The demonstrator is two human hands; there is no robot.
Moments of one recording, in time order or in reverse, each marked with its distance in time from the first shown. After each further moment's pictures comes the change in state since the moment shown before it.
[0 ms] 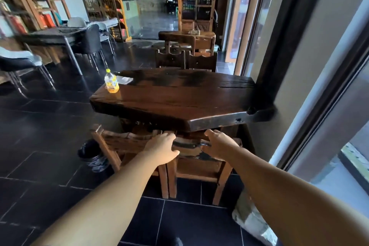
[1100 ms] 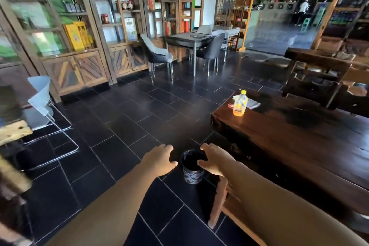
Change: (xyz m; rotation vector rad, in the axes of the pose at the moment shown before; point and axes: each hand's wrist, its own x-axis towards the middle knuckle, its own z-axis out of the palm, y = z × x) left_hand -0.072 -0.525 -0.122 -0.085 0.091 -0.643; right_hand 0.288 -0.521 0.136 -0.092 -0.285 -0.551
